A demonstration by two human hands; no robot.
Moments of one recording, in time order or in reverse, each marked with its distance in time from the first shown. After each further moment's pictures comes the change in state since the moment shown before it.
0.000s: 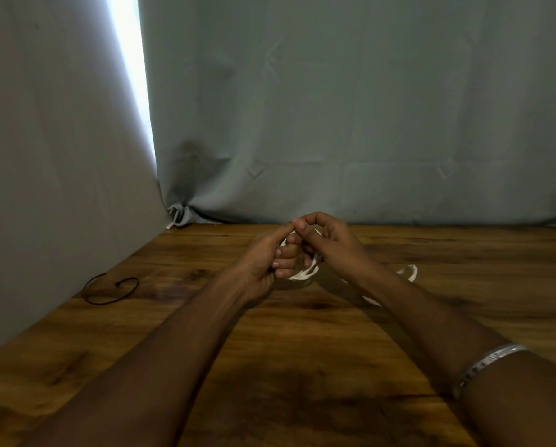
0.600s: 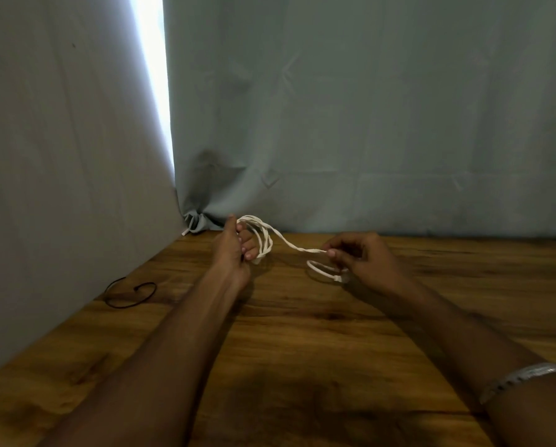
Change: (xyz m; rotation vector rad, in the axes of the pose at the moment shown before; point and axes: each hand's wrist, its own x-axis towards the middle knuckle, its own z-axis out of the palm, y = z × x) left_hand 0.013 0.025 -0.061 -0.414 0.460 0.226; right_hand -0.003 0.013 -0.036 -0.442 0.062 -0.061
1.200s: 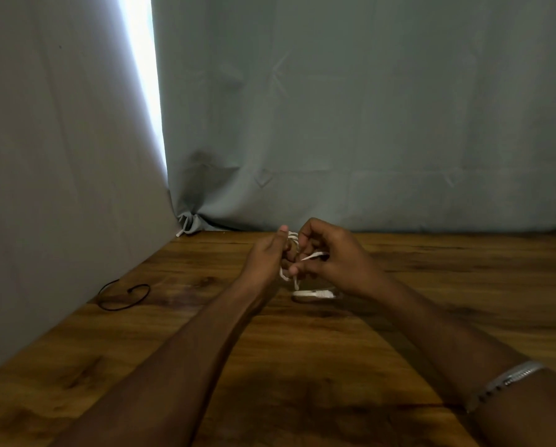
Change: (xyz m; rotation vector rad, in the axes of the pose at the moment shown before) left_hand -0.032 -0.045 0.020 0.686 -0.194 0.146; right_hand -0.008 -0.042 0.015 0.071 -0.150 -0.174
